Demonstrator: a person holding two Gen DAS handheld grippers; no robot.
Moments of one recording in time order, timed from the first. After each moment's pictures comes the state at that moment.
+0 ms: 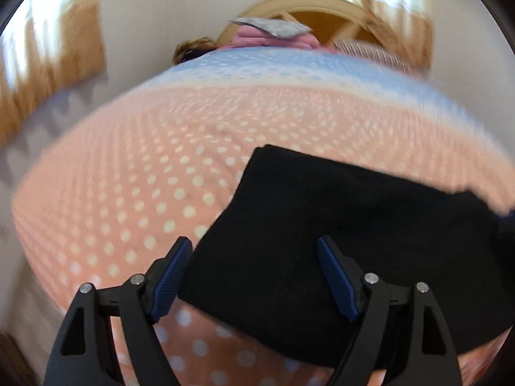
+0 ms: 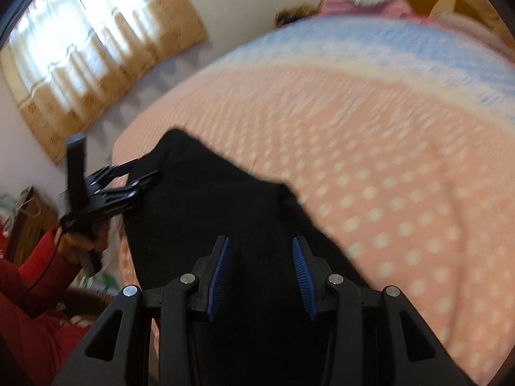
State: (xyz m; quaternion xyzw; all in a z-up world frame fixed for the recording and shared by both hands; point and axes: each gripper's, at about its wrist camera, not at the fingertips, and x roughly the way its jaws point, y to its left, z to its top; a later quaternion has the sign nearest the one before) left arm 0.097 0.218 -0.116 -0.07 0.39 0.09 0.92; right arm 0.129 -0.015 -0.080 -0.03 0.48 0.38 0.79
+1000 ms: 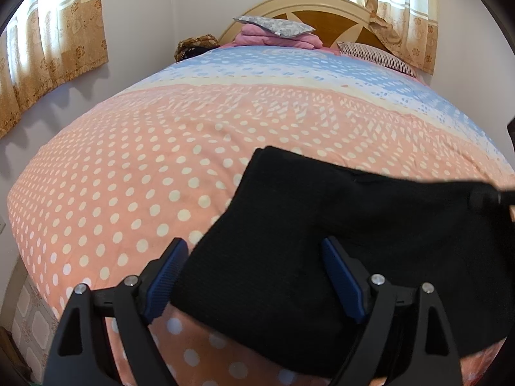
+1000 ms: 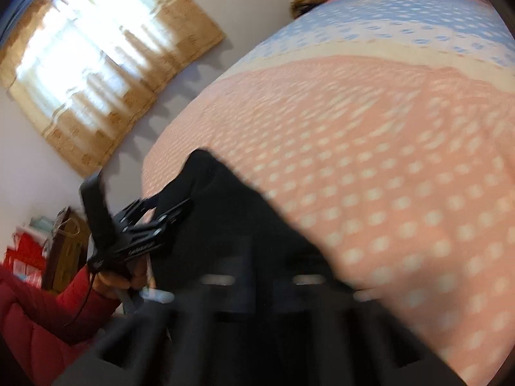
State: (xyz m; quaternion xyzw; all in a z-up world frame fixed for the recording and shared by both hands) left arm 0.104 0.218 -0.119 -0.05 0.39 0.09 0.92; right arm 0.177 0.007 -0.085 0.07 0.50 0.43 0.75
